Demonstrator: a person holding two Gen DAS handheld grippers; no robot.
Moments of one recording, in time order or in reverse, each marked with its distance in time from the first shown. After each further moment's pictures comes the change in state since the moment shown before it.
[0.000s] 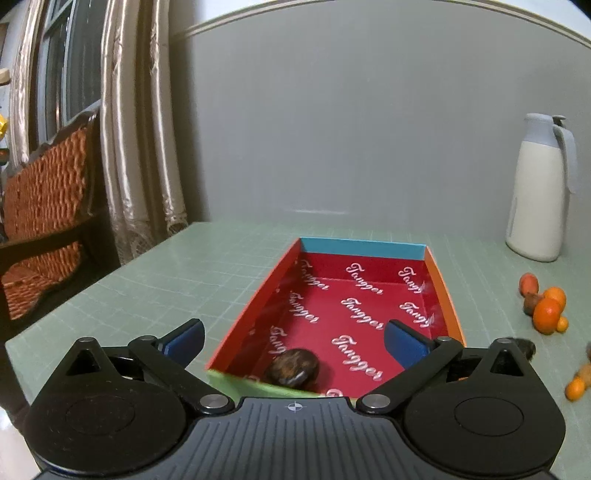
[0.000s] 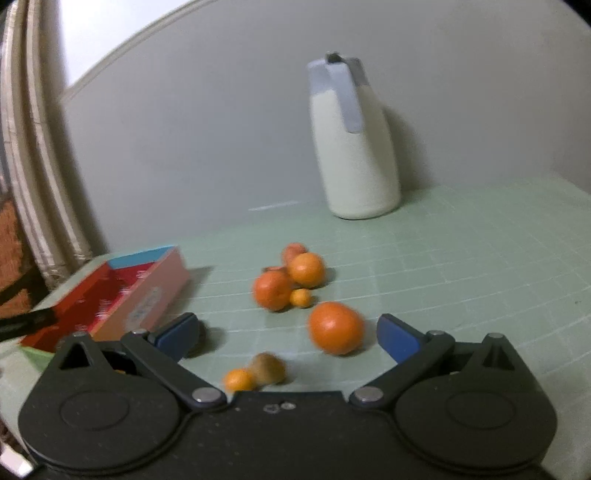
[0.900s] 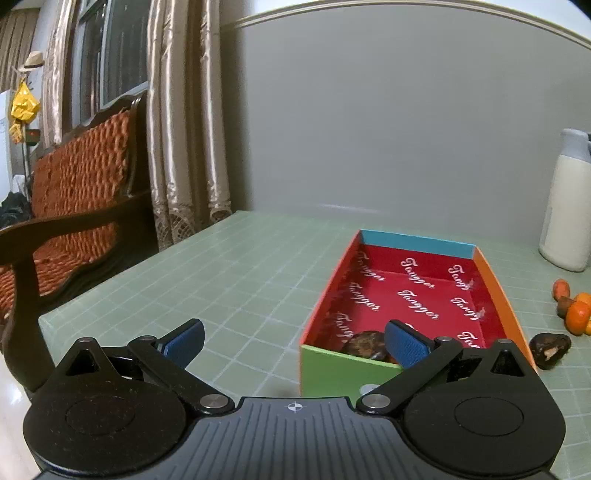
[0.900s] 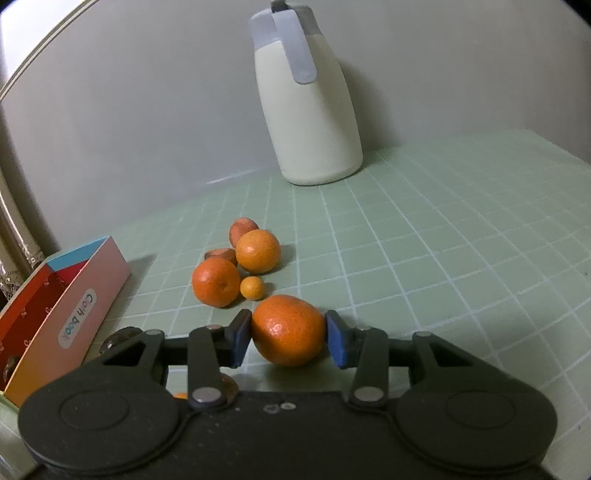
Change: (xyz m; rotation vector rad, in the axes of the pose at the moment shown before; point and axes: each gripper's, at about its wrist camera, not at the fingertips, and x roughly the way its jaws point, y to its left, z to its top) left arm -0.004 0.049 -0.012 -0.072 0.014 0.083; right arm 0.051 -0.009 -0.001 0.090 0.096 -0.118
